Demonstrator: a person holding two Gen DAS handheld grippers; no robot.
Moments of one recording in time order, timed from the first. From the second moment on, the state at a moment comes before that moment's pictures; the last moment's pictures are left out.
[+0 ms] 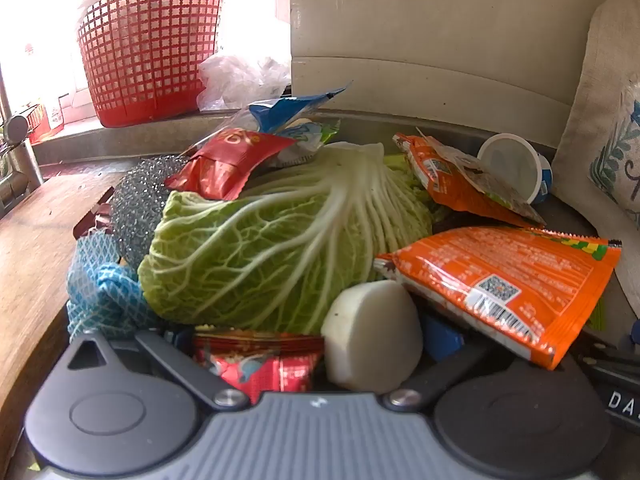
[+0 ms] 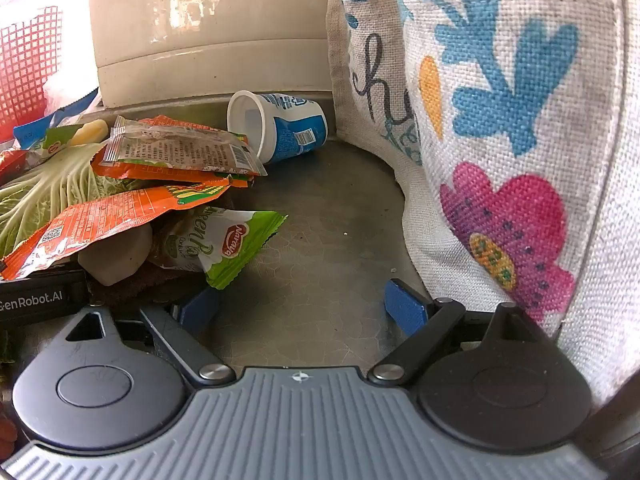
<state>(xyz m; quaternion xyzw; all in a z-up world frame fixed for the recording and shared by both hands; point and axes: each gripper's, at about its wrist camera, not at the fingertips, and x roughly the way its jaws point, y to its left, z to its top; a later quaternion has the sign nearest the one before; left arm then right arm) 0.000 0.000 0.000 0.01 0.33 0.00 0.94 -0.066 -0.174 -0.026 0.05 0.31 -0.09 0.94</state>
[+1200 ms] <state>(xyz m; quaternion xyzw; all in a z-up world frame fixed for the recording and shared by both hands) -0.014 -0.005 0.001 0.00 0.34 0.00 0.94 -0.066 -0.172 -0.027 0.05 0.31 -0.09 0.94</state>
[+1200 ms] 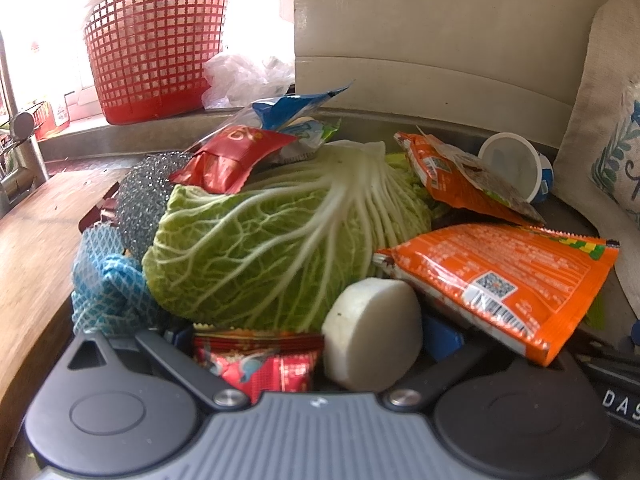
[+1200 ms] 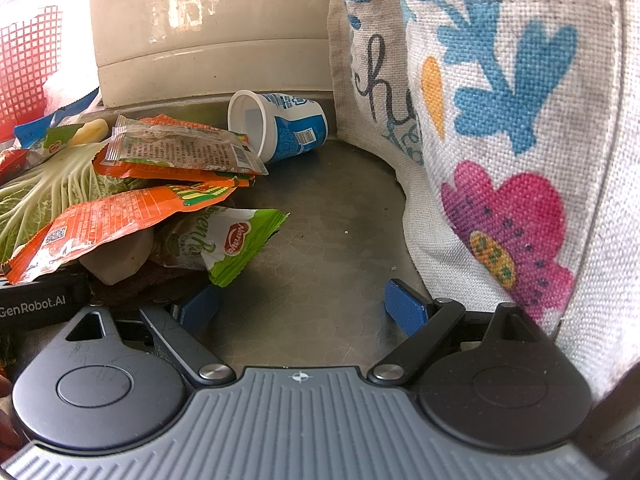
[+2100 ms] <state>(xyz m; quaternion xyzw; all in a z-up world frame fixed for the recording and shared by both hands) -0.020 0.001 0.001 0.02 0.34 -0.04 0.94 -0.134 -0.152 -0.025 0.05 0.31 -0.05 0.95</state>
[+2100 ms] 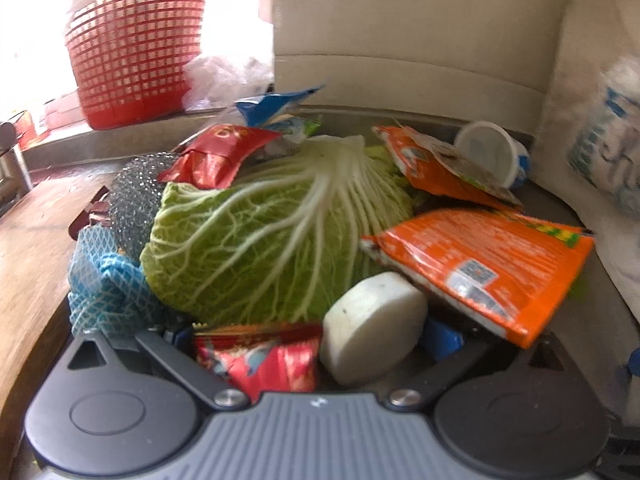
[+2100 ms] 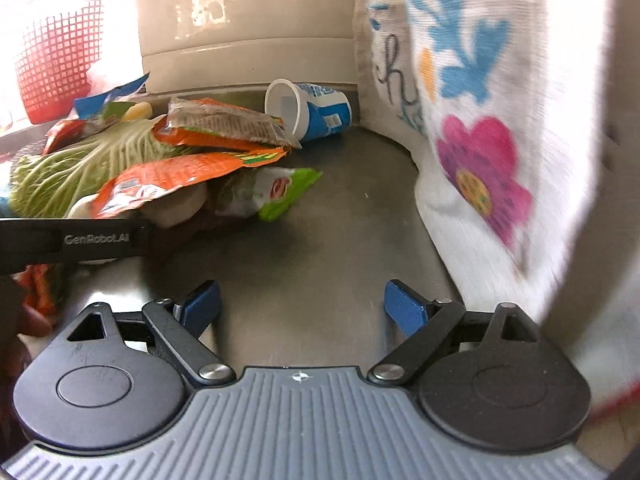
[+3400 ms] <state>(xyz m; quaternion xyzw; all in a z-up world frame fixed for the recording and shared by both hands) -0.185 0.221 0.093 0.11 0.22 -0.04 0.97 -0.235 -0.104 0.076 0.16 0.24 0.01 0.96</state>
